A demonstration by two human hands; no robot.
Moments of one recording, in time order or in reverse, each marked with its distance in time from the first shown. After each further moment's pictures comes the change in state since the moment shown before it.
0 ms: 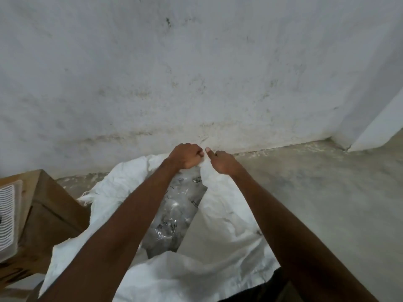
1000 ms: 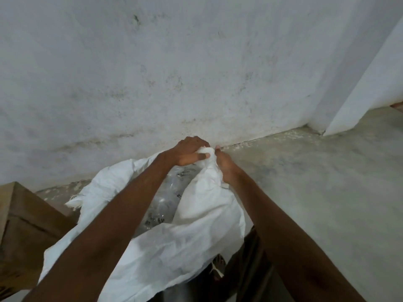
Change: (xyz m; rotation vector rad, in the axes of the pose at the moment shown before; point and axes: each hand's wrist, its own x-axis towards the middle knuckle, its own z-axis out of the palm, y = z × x) left_hand 0.005 0.061 0.000 -0.207 -0.218 0.252; right_hand -0.046 0.047 -0.015 0.946 0.020 0.220
